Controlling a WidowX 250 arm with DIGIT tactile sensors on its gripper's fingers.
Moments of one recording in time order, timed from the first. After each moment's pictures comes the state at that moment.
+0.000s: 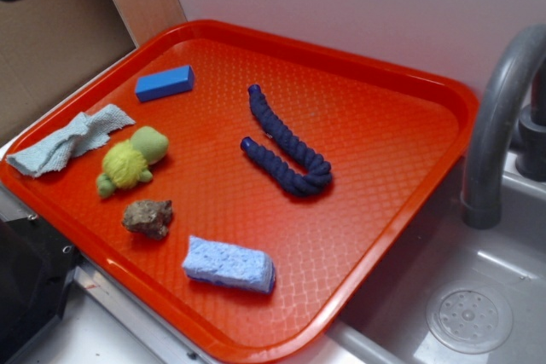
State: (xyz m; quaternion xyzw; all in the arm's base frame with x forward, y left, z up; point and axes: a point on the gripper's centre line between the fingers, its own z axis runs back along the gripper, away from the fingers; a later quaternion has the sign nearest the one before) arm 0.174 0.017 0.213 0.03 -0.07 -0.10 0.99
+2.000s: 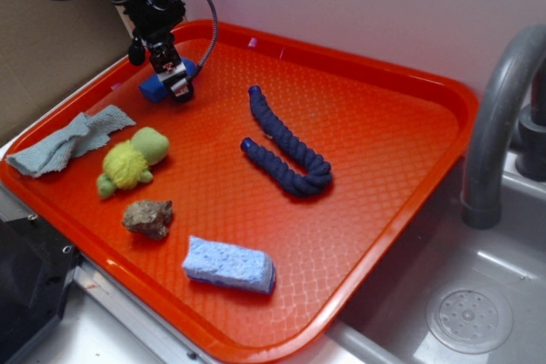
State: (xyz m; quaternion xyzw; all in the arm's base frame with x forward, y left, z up) arm 0.279 0.102 0.017 0.01 -0.06 -0.19 0.98
